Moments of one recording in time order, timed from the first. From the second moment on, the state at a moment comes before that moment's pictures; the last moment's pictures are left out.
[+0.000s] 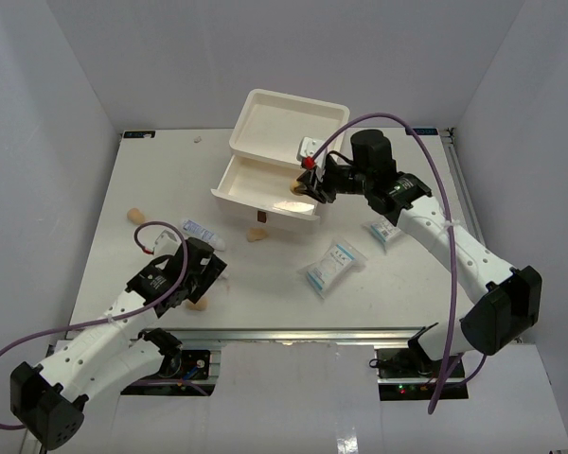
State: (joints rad) left arm -0.63 0.81 0.65 -0.80 -0.37 -1.37; right arm 0.59 1.43 1.37 -0.34 -0.60 -0.58
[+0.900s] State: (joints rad) left arm -0.60 0.89 0.60 -0.93 -0.37 -1.51; right arm 0.19 1.22 1.25 -0.28 -0.97 -0.38
